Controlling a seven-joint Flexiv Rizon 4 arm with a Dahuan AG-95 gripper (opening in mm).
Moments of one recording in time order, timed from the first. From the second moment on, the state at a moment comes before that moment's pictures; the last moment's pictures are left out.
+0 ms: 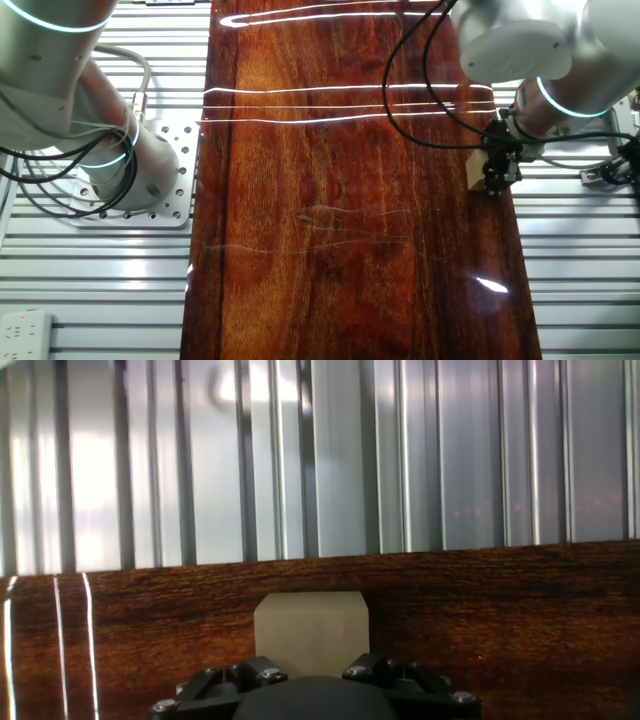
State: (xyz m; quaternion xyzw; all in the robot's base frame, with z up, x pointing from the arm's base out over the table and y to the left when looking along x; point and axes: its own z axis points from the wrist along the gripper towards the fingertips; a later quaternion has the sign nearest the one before) arm 0.660 -0.007 0.033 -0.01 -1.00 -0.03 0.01
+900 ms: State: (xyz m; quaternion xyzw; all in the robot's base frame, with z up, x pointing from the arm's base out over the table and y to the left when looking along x) arm 0.655 -0.005 0.032 -0.02 -1.00 -0.03 0.04
